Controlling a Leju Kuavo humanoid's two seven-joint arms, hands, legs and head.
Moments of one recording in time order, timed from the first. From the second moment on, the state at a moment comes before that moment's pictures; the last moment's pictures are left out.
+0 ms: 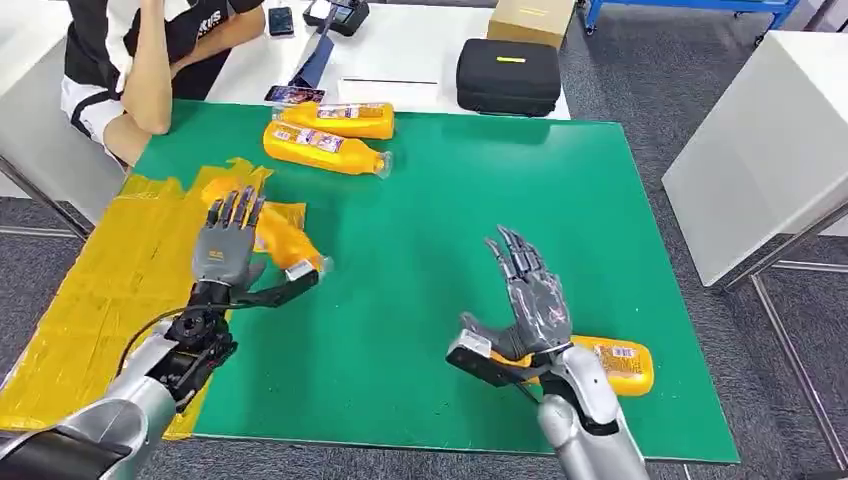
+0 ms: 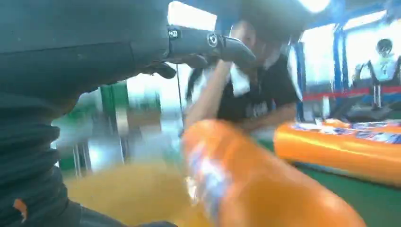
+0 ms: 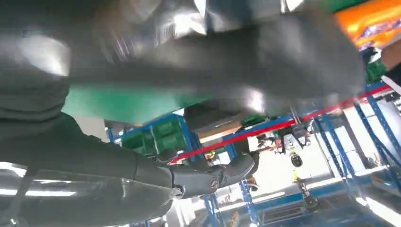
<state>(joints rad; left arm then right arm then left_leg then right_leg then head) -0.69 0.00 -0.33 -0.28 -1.23 0.64 -0.14 -0.09 -0.01 0.12 -1.26 1.11 -0.24 -0.36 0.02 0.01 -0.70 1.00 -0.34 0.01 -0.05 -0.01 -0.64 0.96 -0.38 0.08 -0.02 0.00</state>
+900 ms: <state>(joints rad) -0.69 -0.20 0.36 -0.32 -0.29 -0.46 -0.64 0.11 -0.39 0.13 -1.54 1.05 0.15 -0.42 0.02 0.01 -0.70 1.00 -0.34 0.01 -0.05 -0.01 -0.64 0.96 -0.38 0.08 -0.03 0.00</state>
